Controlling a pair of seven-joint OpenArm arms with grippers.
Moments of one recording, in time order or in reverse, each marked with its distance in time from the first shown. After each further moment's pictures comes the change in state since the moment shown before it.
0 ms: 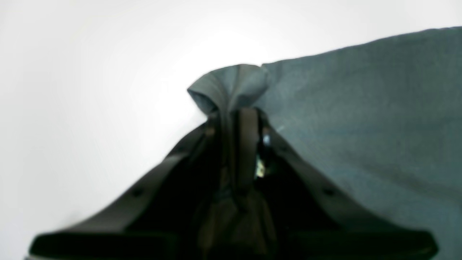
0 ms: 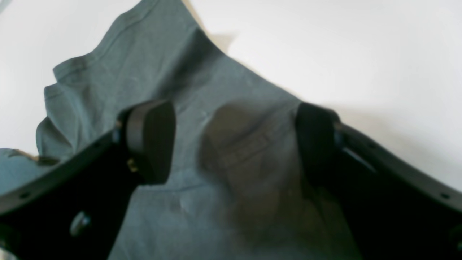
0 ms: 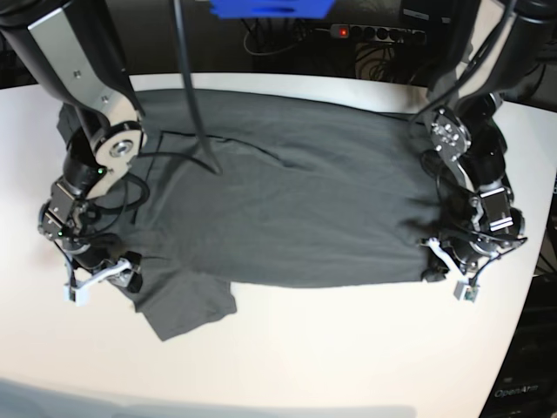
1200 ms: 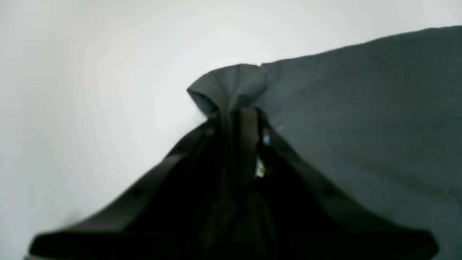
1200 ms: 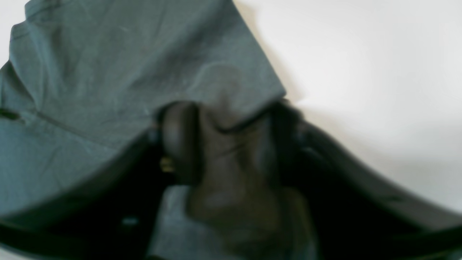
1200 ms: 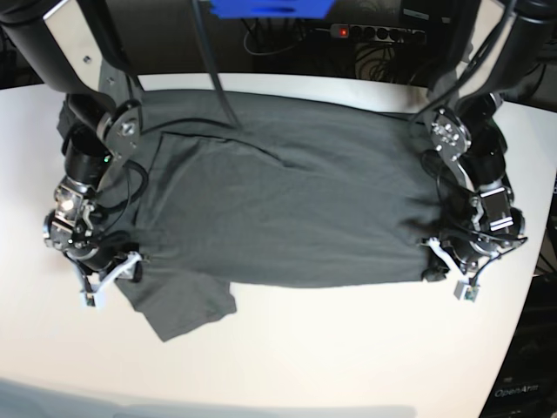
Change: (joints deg) left arm 0.0 0.0 0.0 0.0 0.1 0.0 0.0; right arm -3.9 1.0 -16.9 1.3 3.0 -4.6 -4.7
